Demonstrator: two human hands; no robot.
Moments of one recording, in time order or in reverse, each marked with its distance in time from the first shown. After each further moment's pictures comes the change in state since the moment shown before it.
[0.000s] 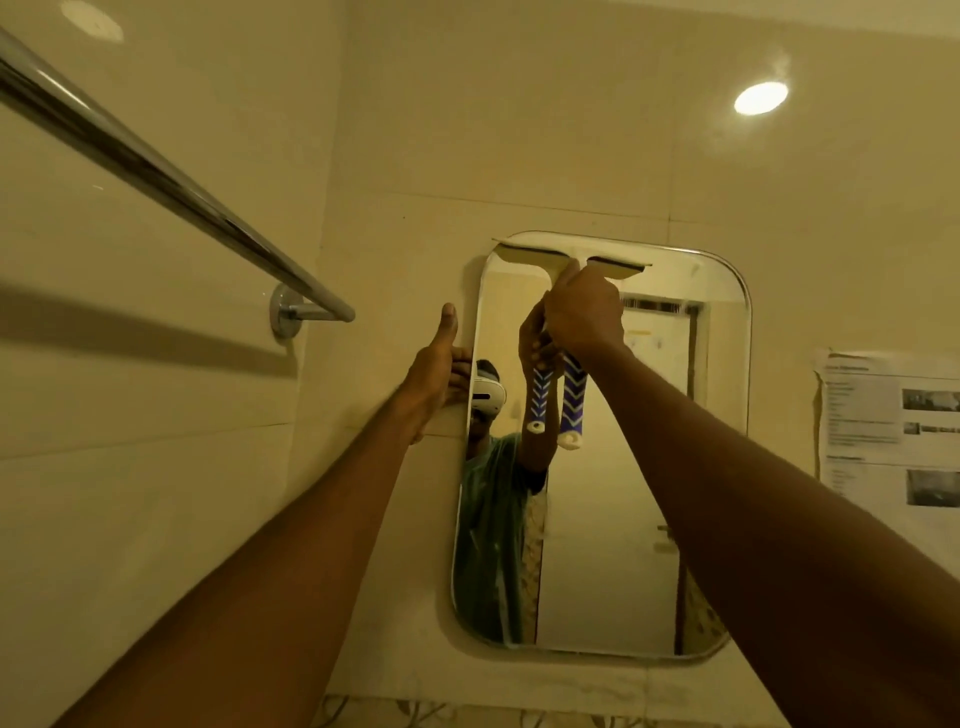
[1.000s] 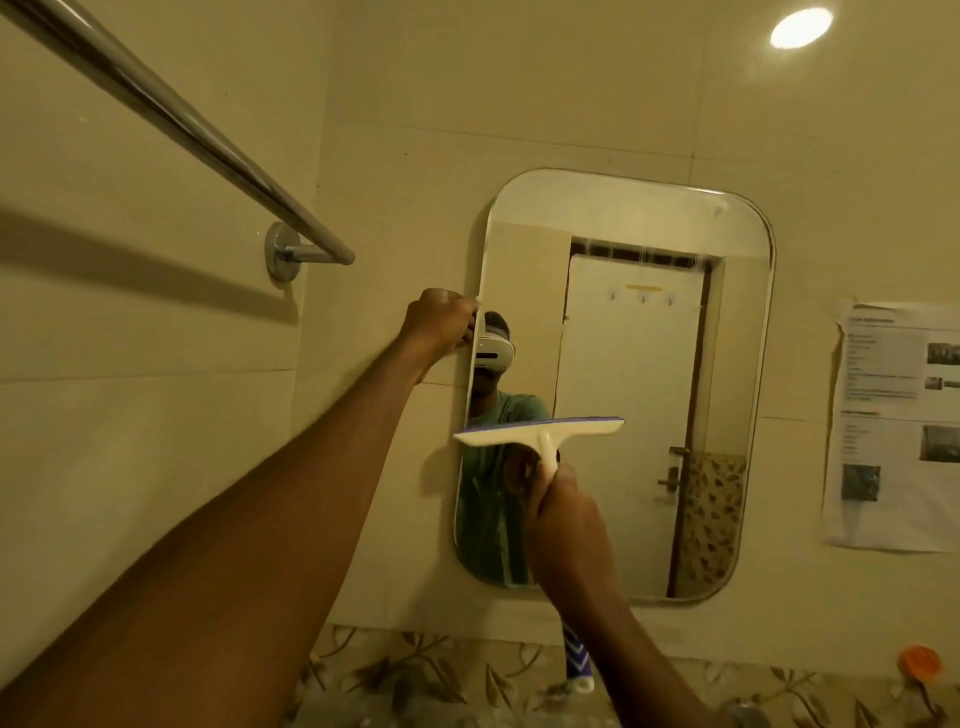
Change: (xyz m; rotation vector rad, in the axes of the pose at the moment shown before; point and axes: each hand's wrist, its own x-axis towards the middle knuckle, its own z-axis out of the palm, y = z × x) left_hand 0.008 -0.007 -0.002 0.358 0.185 0.124; right_hand -0.231 0.120 0.019 -0.064 -0.265 0.061
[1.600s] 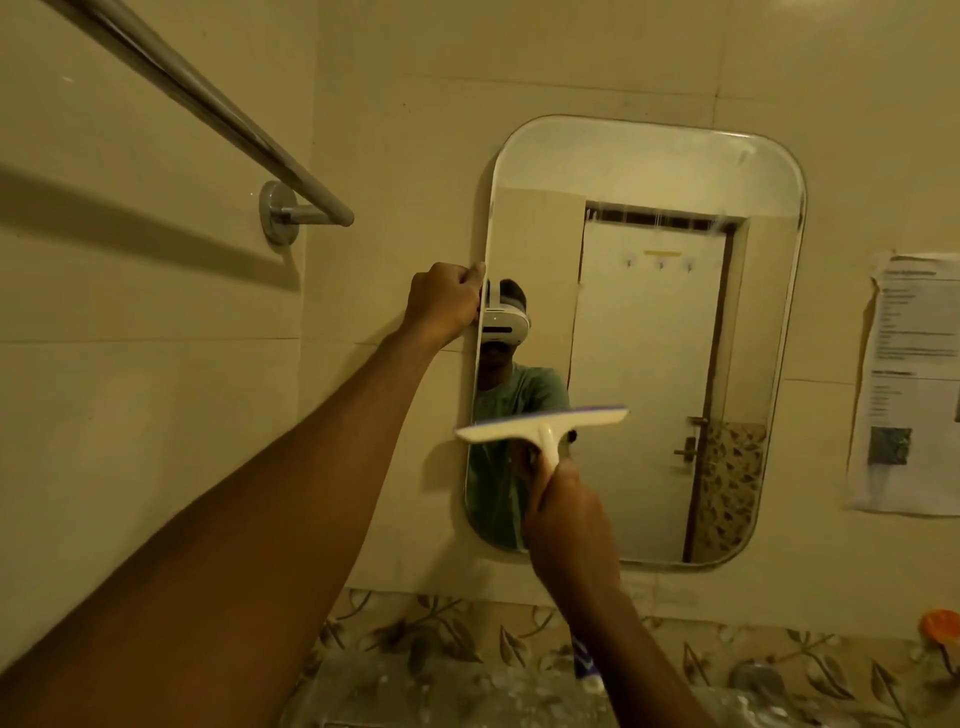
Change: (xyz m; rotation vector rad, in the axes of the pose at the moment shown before) left_hand -0.009 -0.011 0.007 0.278 0.112 0.119; right_hand -0.021 0.015 0.020 -0.065 -0.029 0.020
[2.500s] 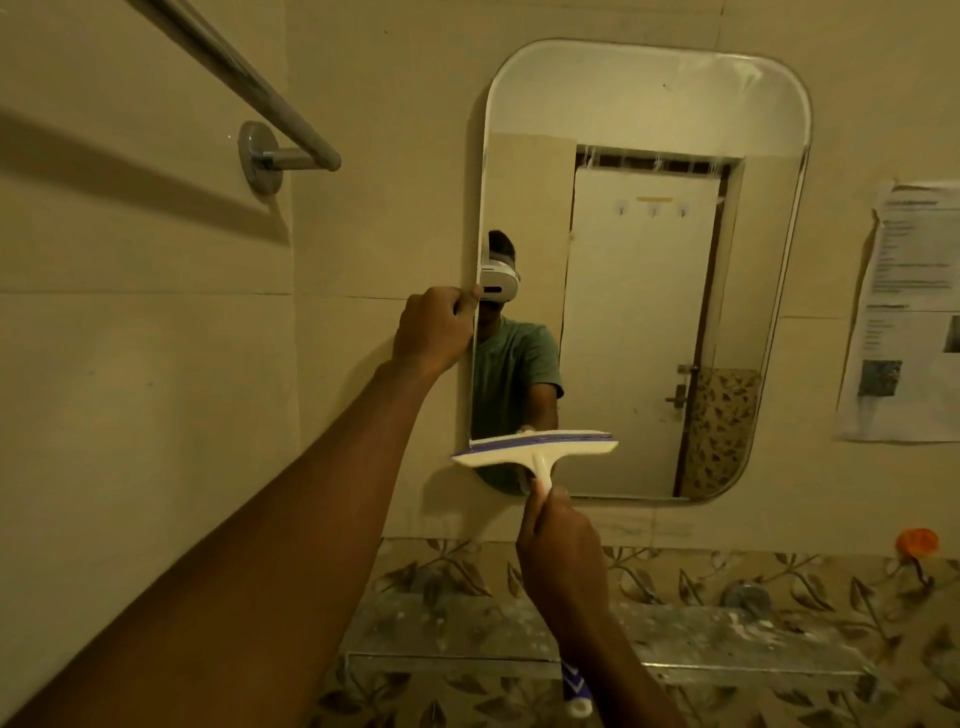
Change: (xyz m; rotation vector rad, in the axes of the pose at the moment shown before) left_hand -0.062 -0.045 0.013 0.120 -0.052 0.066; right_hand -0.072 0.012 0.023 -0.048 -0.049 0.164
